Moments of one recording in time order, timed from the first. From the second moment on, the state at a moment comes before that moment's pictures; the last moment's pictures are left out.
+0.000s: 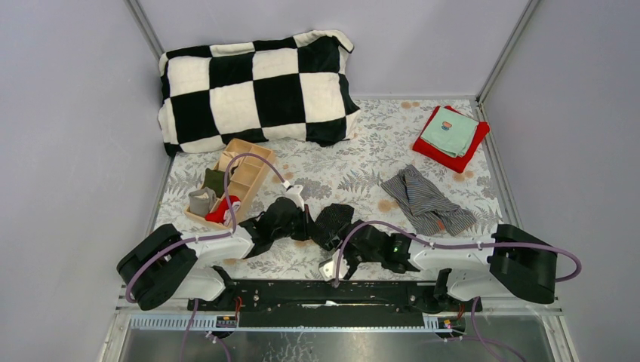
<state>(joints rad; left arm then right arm) -0.80 1.32 0.38 0.30 0.08 -0.69 1.17 1.28 0.48 0.04 -0.07 -1.14</state>
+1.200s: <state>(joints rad) -0.80 1.01 0.38 0.06 0.02 -0.72 1.19 1.44 0.38 0.42 -0.03 -1.22</state>
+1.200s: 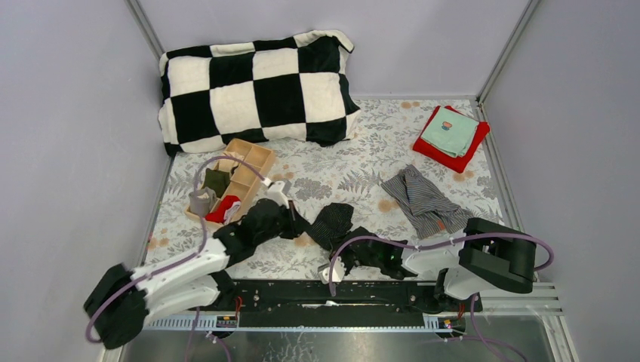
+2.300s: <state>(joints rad) -0.80 0.81 0.48 -0.25 -0.13 -0.75 1.23 1.77 0.15 1.41 0.14 -0.29</state>
